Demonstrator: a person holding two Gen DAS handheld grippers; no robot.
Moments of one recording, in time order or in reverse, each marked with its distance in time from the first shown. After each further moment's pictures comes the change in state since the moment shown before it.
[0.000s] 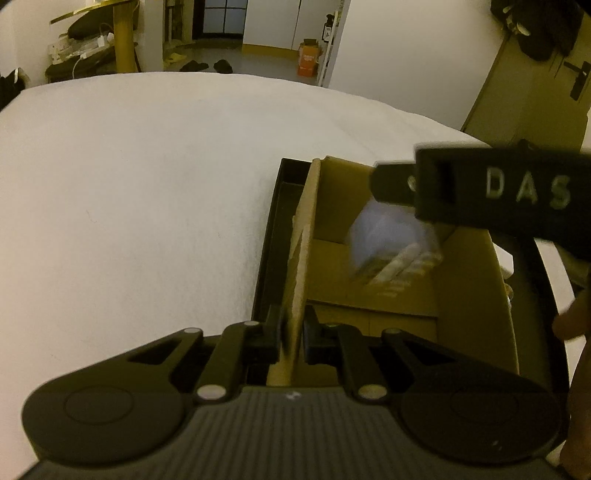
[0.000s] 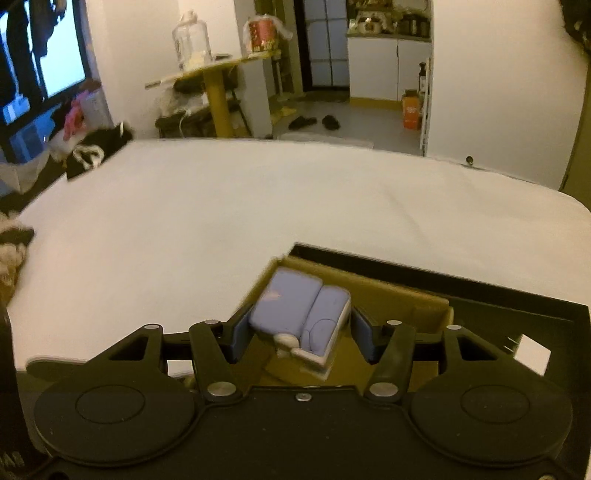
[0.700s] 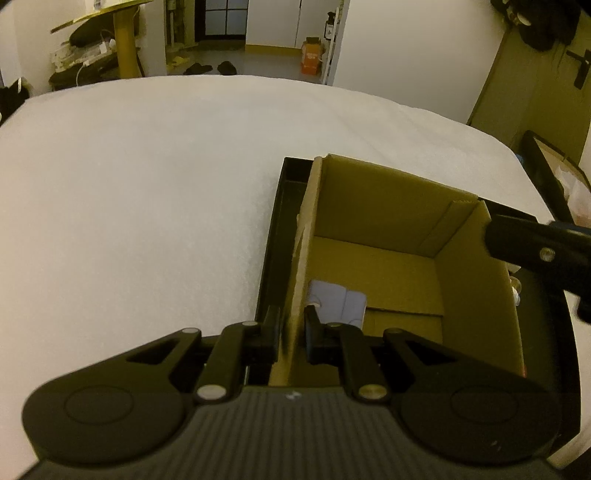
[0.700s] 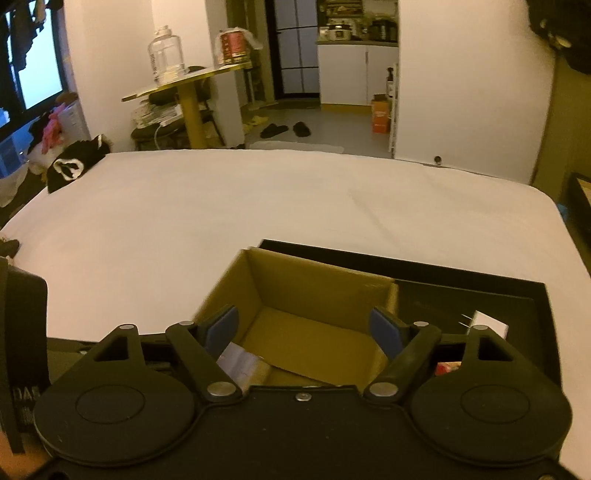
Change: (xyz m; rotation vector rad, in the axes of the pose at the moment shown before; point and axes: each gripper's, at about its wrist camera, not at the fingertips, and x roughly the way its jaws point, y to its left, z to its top) left arm 0.001 -0.014 -0.001 0.036 0.000 0.050; right arm -0.042 -0.022 -0.022 0.049 -0.004 -0.086
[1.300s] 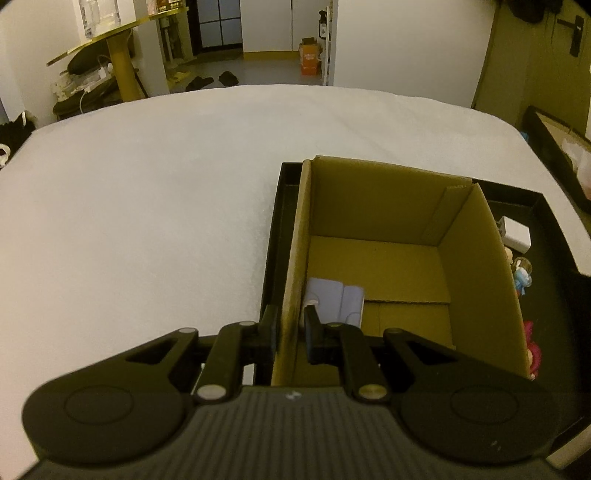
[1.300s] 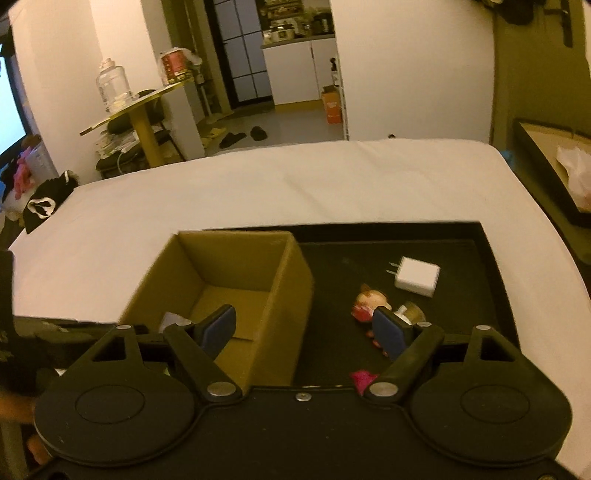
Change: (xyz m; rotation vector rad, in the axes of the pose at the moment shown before) left arm -0.010 -0.020 0.000 0.094 -0.005 0.088; right arm -0.021 -0.071 -0.046 0.179 0.005 -0.044
